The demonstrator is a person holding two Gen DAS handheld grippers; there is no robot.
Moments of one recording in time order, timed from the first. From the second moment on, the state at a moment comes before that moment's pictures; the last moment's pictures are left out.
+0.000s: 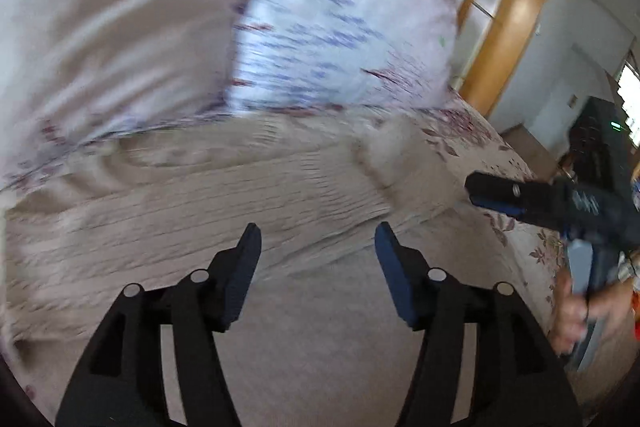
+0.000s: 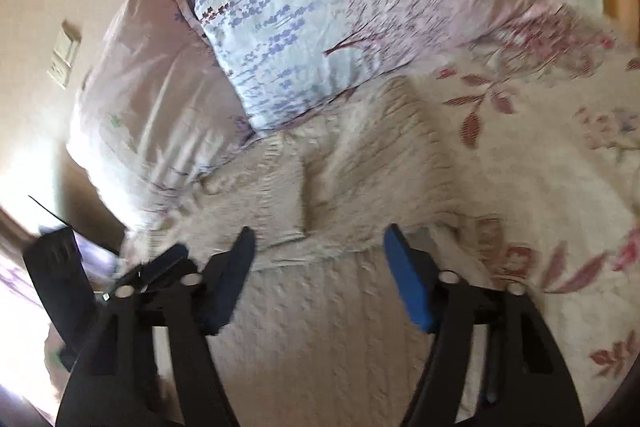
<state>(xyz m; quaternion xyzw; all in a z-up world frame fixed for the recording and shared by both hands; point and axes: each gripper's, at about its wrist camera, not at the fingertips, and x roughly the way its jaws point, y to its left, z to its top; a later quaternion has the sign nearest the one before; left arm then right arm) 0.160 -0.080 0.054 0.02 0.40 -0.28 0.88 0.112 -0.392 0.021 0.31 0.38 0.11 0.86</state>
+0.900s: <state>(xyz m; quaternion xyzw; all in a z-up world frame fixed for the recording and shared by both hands) 0.084 0.123 0.012 -0.06 0.46 -0.07 0.88 0.153 -0.343 0.025 0.23 0.38 0.07 0.90</state>
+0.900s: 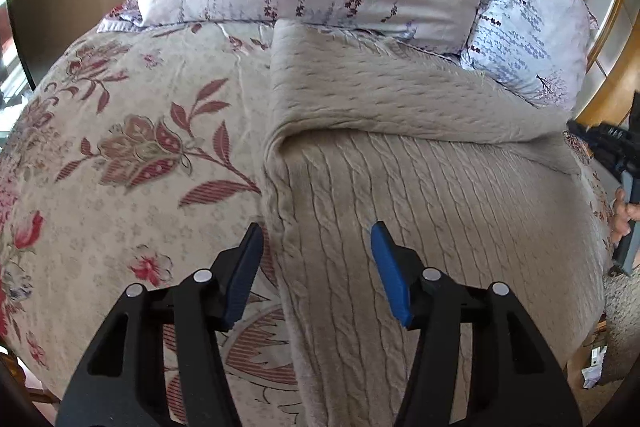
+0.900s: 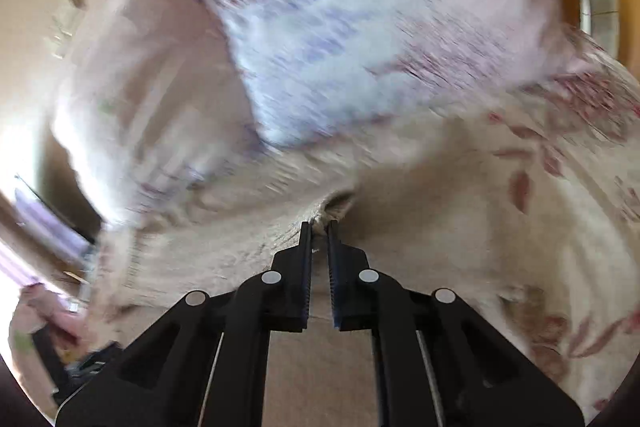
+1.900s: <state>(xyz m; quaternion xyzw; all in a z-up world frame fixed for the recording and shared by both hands) -0.024 0.150 -0.008 -0.25 0.43 -0.20 0.84 -0.032 -0.429 -0.047 0.35 0.44 0.18 0.81</state>
